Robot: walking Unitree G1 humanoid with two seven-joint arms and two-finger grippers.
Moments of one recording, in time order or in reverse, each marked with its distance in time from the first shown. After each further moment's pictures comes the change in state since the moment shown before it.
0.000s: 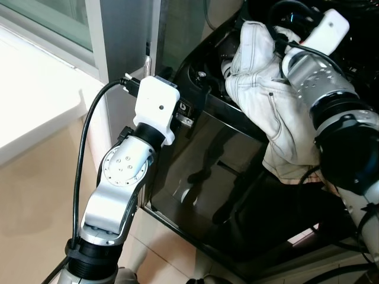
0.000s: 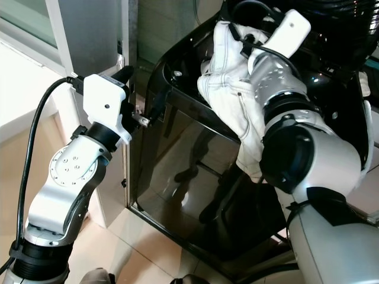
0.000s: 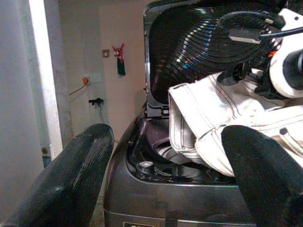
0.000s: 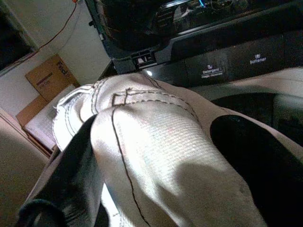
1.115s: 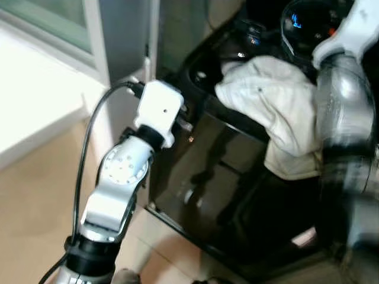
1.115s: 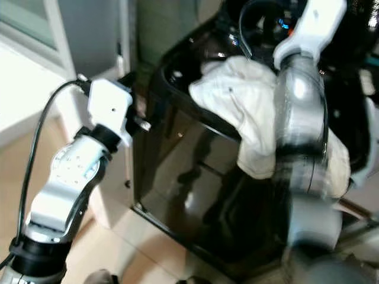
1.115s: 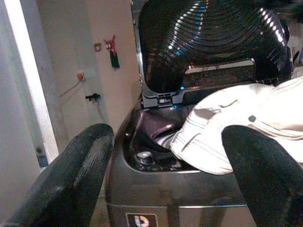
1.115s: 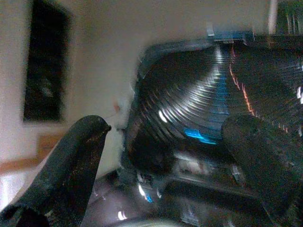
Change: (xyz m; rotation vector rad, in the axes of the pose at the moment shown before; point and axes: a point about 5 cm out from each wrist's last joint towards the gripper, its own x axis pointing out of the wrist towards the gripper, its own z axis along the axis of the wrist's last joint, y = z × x) left arm 0.002 0.001 -0.011 0.044 0.042 -0.047; right arm -0.054 -0.021 0.014 -0.495 -0.614 0.243
